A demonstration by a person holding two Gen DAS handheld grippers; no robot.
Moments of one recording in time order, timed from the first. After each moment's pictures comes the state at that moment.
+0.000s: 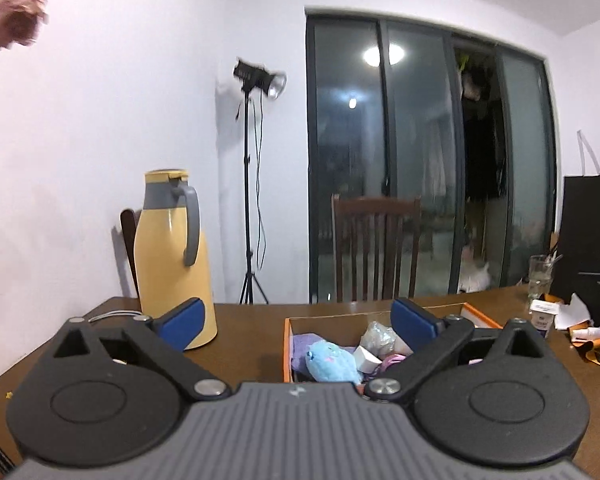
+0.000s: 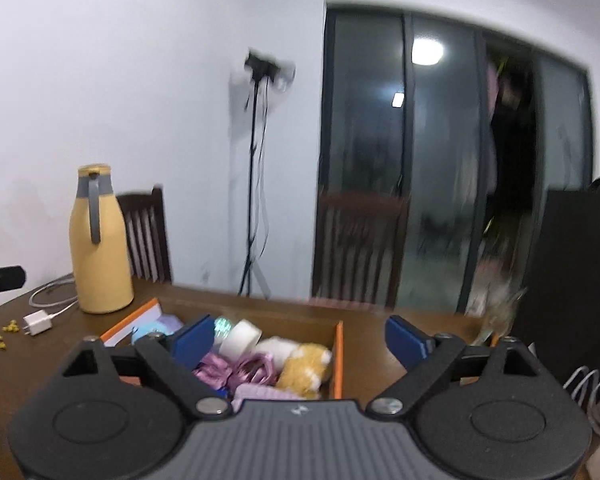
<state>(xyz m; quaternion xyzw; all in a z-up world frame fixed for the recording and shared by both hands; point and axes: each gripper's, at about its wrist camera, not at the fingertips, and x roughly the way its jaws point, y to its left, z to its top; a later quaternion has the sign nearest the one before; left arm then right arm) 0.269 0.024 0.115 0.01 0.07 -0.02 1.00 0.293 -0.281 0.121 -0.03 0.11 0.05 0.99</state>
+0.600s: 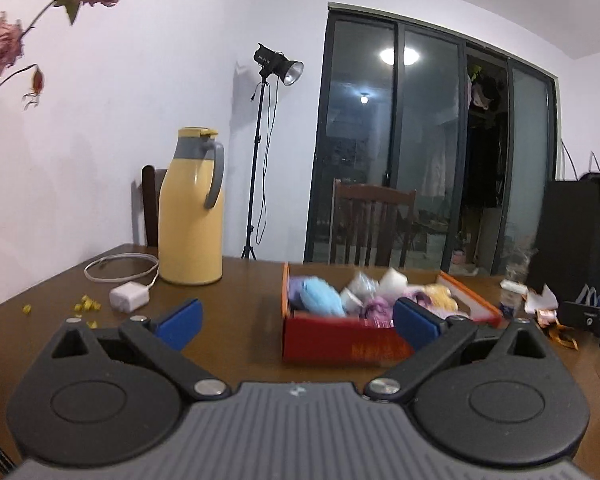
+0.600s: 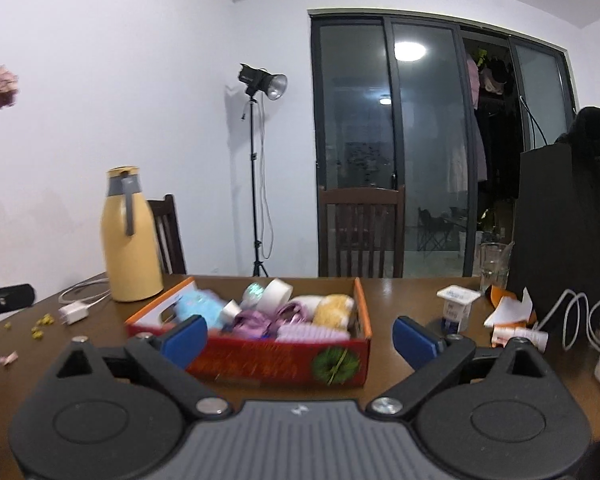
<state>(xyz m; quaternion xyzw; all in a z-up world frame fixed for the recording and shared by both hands) 0.165 0.041 0.071 -0.04 0.10 -0.02 0.99 0.181 -0.258 0.071 0.02 0.13 0.06 0.99</state>
